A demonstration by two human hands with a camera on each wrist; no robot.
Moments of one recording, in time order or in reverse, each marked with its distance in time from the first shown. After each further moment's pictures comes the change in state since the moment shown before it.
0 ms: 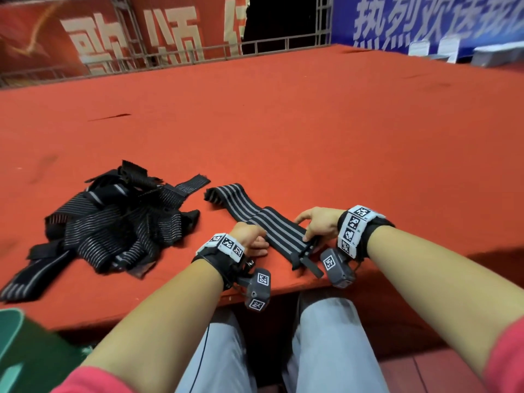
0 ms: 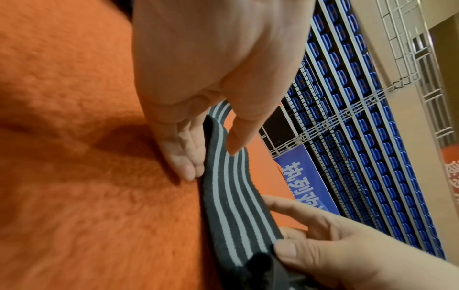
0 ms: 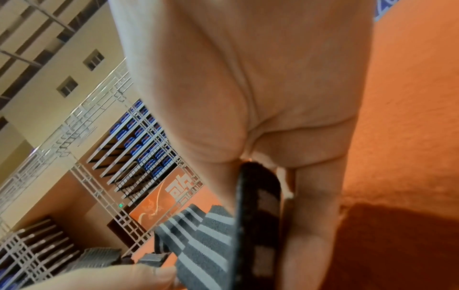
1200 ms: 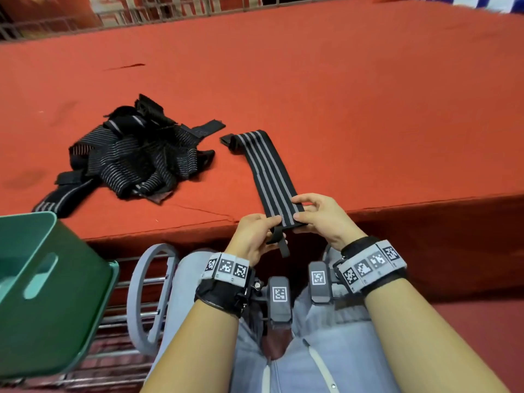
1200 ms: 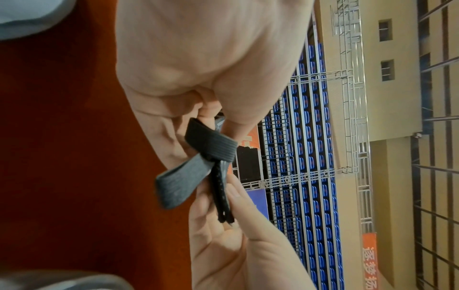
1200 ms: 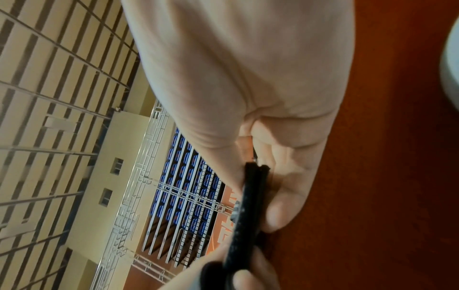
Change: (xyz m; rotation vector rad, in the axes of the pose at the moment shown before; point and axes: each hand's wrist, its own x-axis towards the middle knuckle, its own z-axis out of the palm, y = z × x) left_hand -0.096 -0.123 0.007 -0.314 0.003 0.105; right_hand -0.066 0.054 0.142 0.656 0.180 -0.316
